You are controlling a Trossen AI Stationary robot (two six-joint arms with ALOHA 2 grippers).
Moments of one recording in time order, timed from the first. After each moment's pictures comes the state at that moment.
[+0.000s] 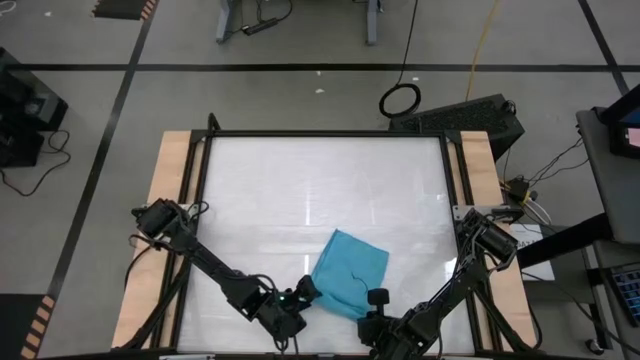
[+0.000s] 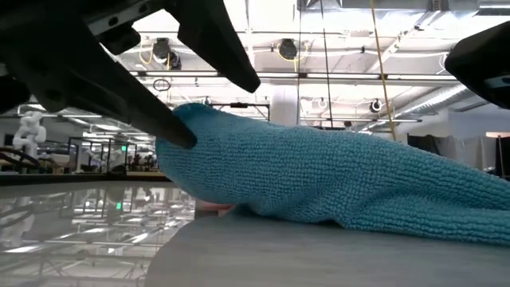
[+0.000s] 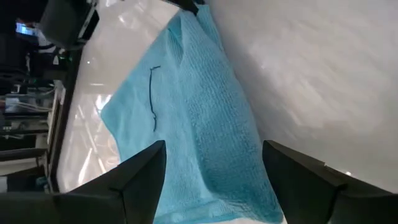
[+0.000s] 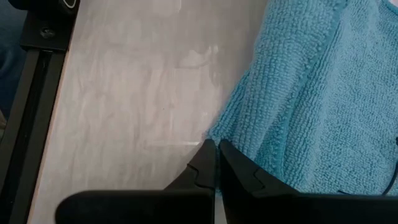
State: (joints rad) left arm -0.67 1.95 1.24 -0.19 -0.56 0.59; right arm 0.85 2.09 1.35 -0.50 0.55 0.72
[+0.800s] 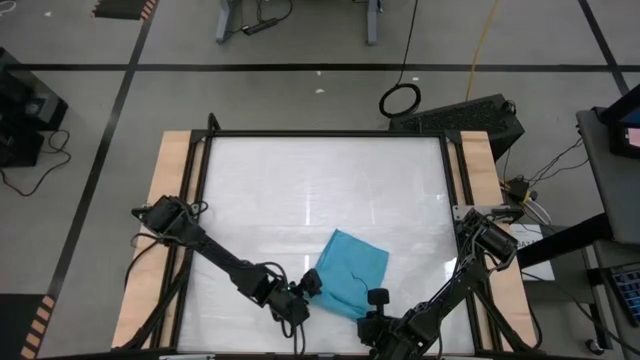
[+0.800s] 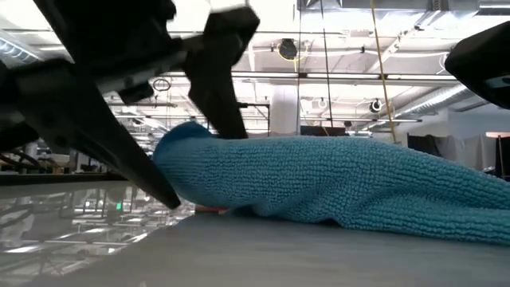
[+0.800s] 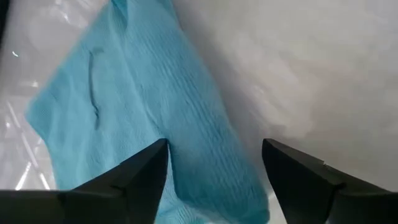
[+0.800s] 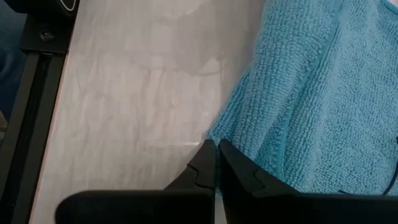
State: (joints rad) left arm -0.57 1.96 1.19 -0.19 -0.31 0.58; right arm 0.85 2.09 1.35 -0.49 0.55 0.73
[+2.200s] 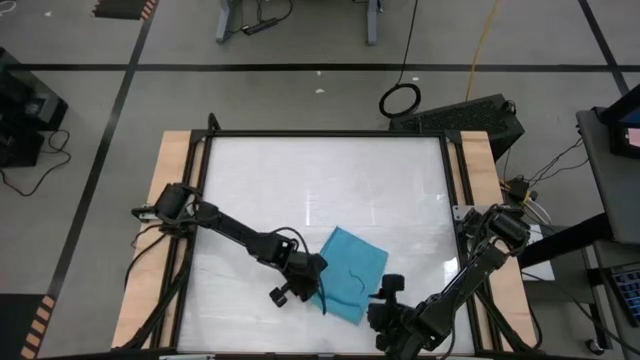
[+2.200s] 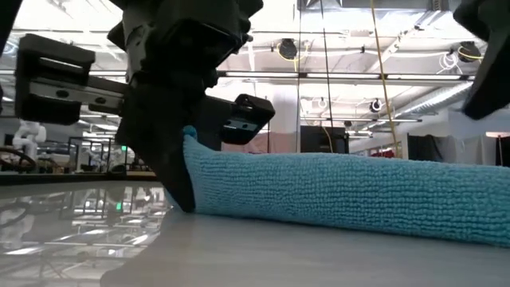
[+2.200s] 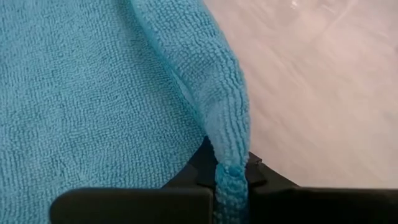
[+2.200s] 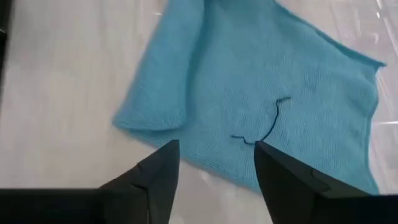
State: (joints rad) left arm -0.33 1.96 1.16 -0.23 0.30 0.46; right arm 0.86 1.94 1.34 -0.77 0.64 0.87
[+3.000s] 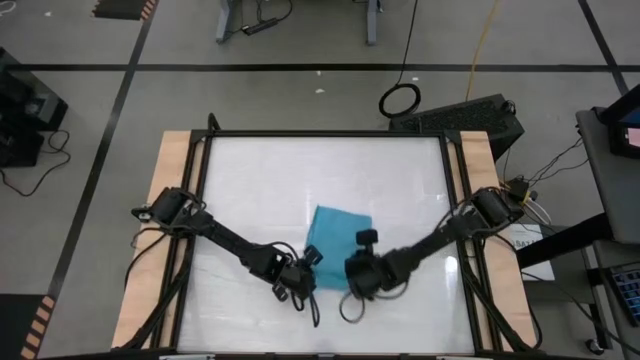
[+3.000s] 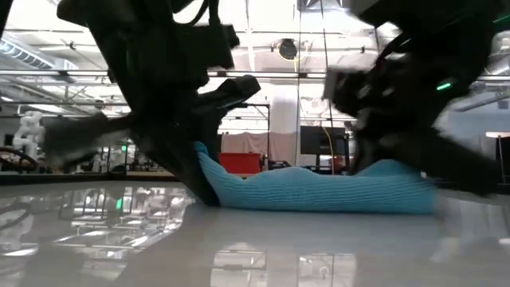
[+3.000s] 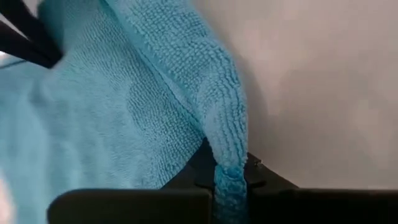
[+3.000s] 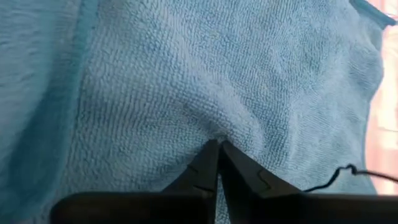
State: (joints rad) left arm -0.41 1.96 1.16 -0.33 -0.28 0.50; right arm 0.47 1.95 1.07 -0.53 0.53 0.28
